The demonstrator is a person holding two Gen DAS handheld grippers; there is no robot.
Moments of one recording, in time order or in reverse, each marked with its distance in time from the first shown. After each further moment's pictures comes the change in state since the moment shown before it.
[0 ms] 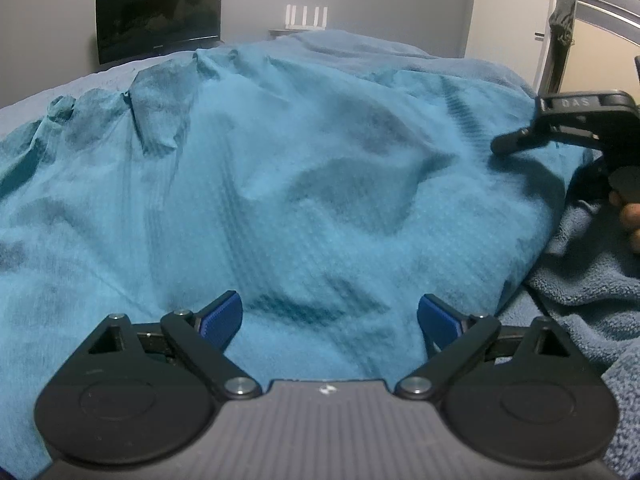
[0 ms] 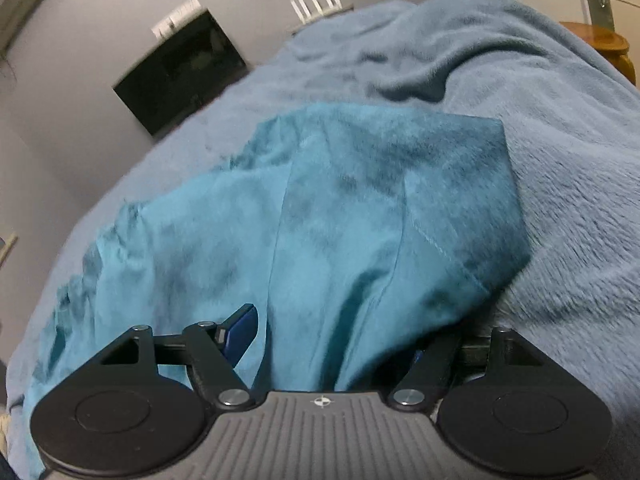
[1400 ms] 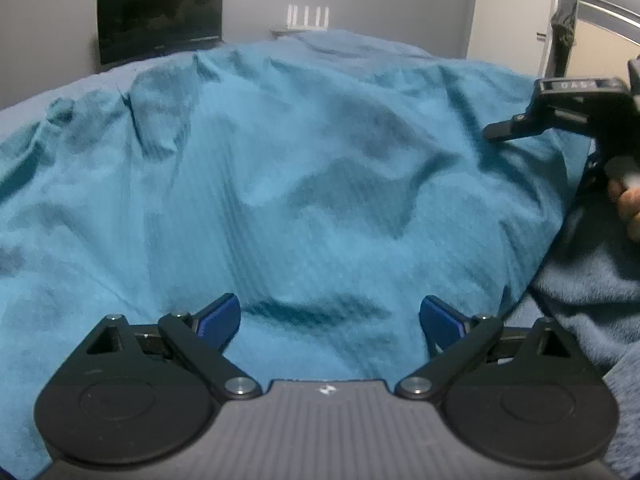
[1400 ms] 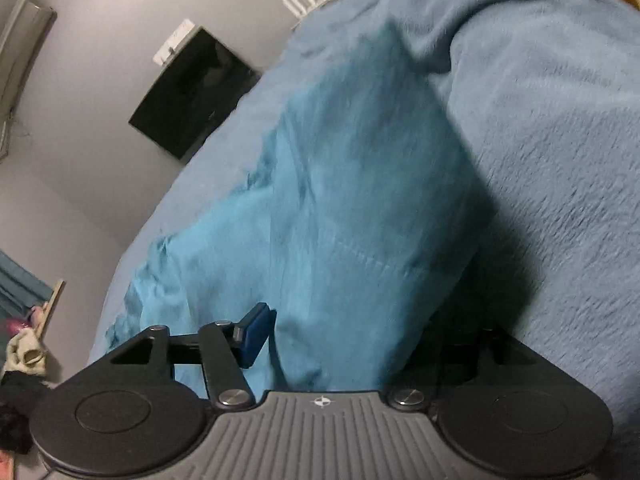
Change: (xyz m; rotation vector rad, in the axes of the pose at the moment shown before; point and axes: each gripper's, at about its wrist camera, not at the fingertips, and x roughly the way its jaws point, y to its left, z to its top) left arm -0.001 -0.003 0.006 -0.002 -0.013 0.020; right arm 0.028 -0.015 0.016 0.145 0.085 0.164
